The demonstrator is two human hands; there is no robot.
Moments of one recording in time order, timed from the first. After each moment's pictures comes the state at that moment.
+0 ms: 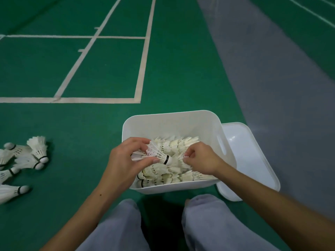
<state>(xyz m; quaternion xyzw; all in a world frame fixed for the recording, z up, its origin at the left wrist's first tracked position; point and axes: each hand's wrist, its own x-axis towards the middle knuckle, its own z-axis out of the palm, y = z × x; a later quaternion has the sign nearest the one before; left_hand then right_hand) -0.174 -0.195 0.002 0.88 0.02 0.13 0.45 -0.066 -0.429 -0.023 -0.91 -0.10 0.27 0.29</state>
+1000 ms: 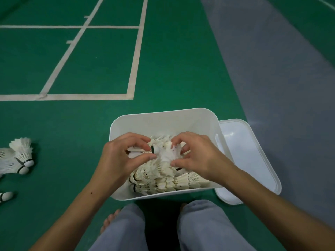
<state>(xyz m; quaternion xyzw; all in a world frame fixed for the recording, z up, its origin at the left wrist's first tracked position) -0.139 -0.200 0.002 0.90 0.00 0.10 0.43 -0.063 -0.435 0.017 -0.89 -0.24 0.19 0.33</state>
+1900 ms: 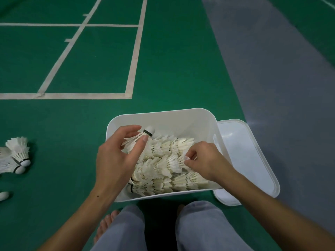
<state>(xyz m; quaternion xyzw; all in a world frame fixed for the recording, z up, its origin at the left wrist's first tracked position) -0.138 -0.227 0.005 0.85 0.16 0.18 0.46 -0.052 -0.452 -0.018 -0.93 -0.12 0.23 0.25</state>
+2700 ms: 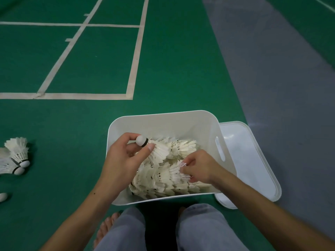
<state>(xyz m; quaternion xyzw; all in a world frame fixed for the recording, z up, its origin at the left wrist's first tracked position) -0.135 -0.226 0.002 0.77 0.20 0.04 0.60 -0.052 -0.442 -0.044 -0.86 -0.01 0.36 0.36</state>
